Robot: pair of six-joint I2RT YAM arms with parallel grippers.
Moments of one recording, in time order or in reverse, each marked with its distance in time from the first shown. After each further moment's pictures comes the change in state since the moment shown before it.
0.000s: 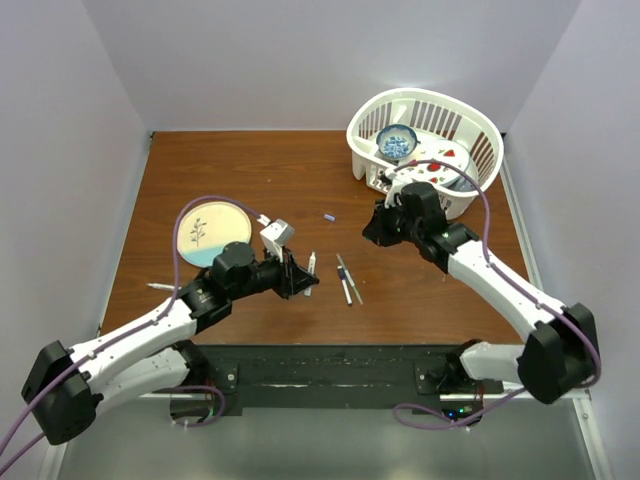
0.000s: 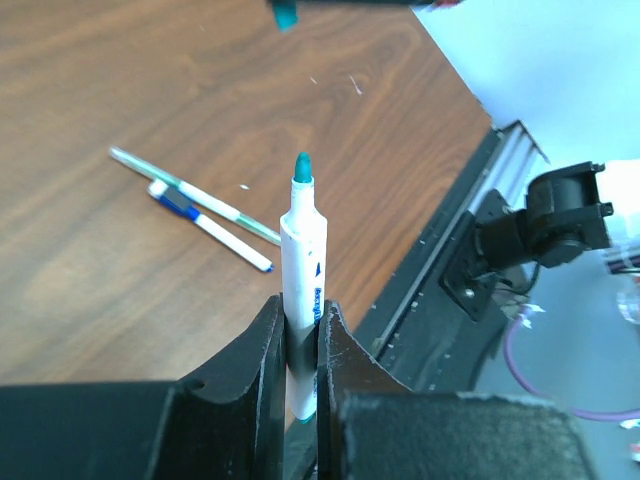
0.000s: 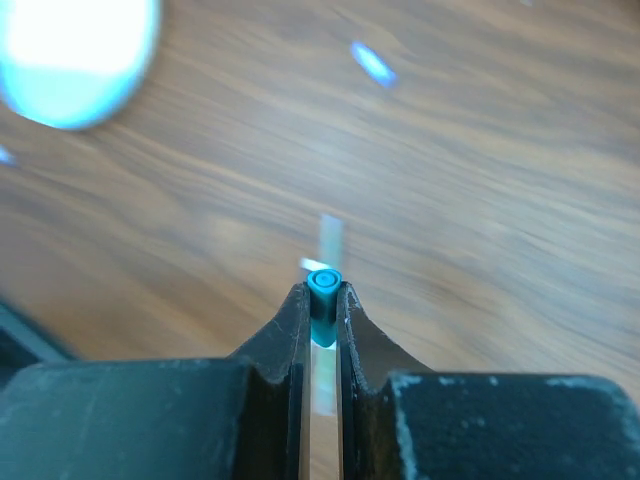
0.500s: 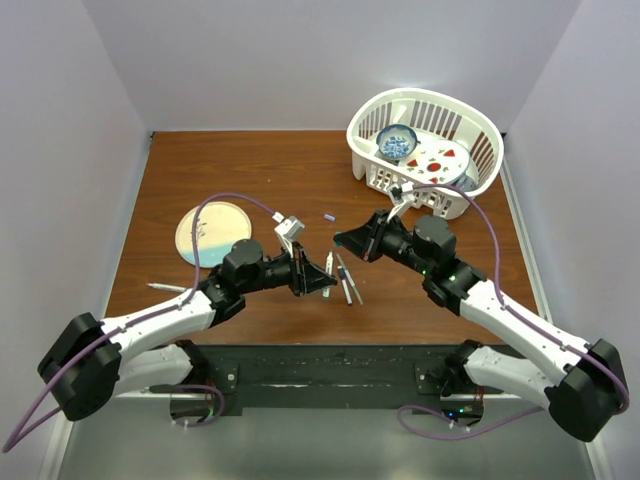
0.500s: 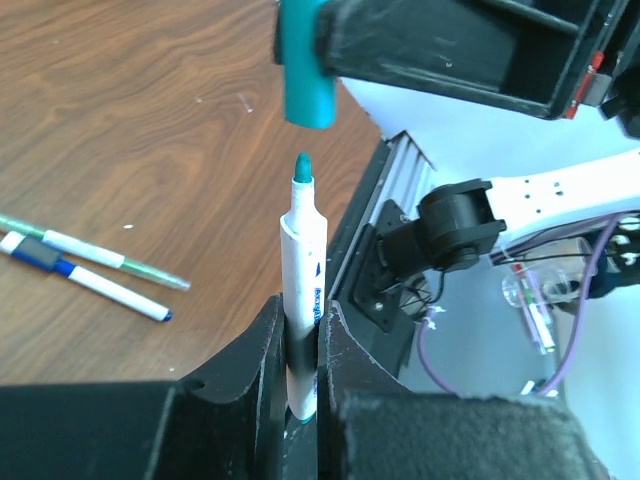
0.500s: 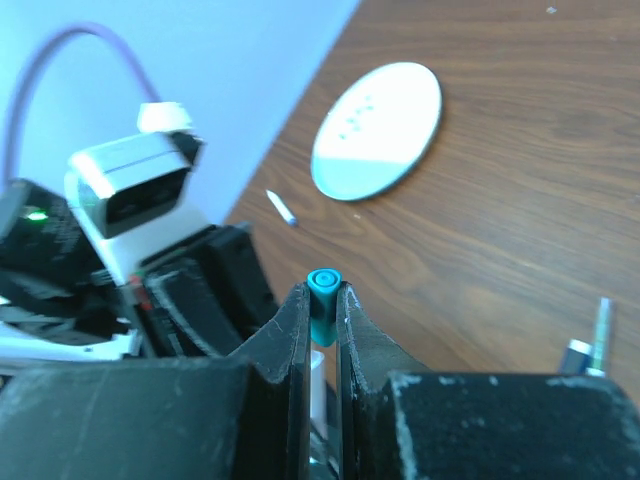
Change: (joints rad) left arm 0.004 0.187 -0.039 0.366 0.192 -0.171; right arm 0.175 -0.262 -0.255 0.500 -0.098 0.419
